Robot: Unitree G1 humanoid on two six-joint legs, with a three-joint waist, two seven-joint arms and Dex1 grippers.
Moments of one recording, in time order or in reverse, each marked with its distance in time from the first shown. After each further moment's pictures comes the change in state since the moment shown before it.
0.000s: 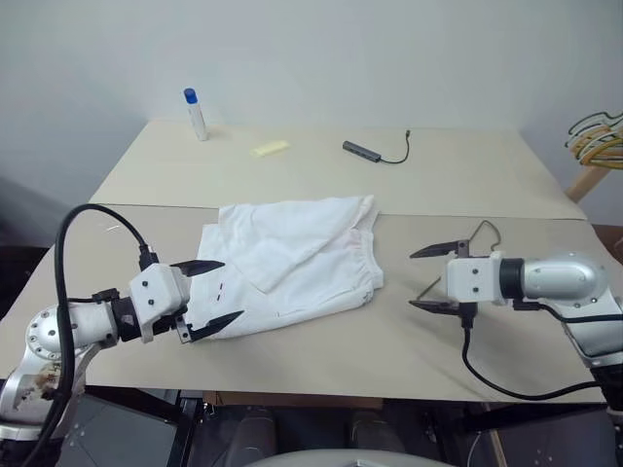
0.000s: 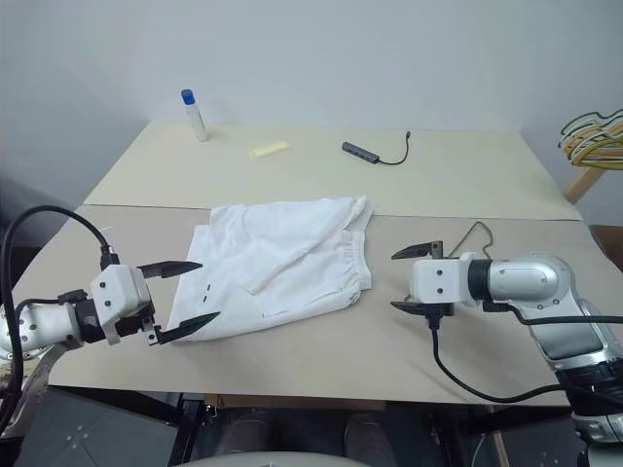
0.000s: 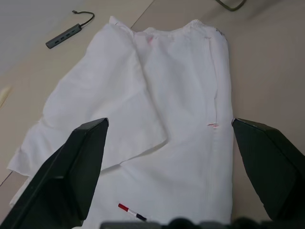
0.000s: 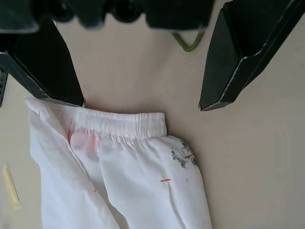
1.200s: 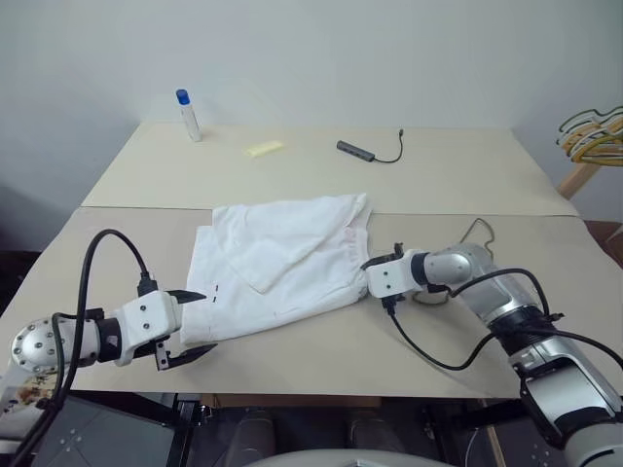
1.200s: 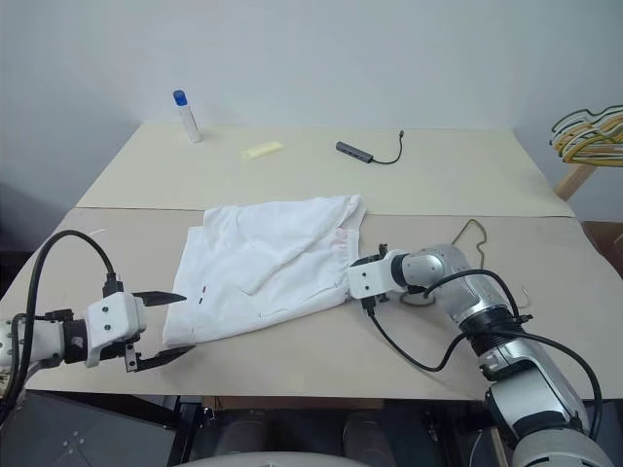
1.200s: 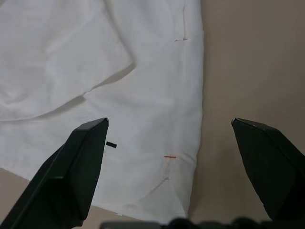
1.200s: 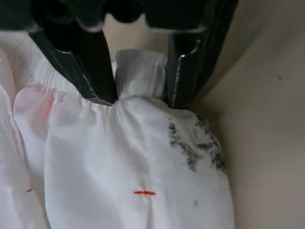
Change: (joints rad) left arm 0.122 0.116 0.012 0.060 0.100 -0.036 -0.074; right arm -0.337 0.325 0.352 0.544 -0.401 -0.277 -0.169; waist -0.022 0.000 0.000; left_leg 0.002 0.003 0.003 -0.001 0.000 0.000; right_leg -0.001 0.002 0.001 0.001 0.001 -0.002
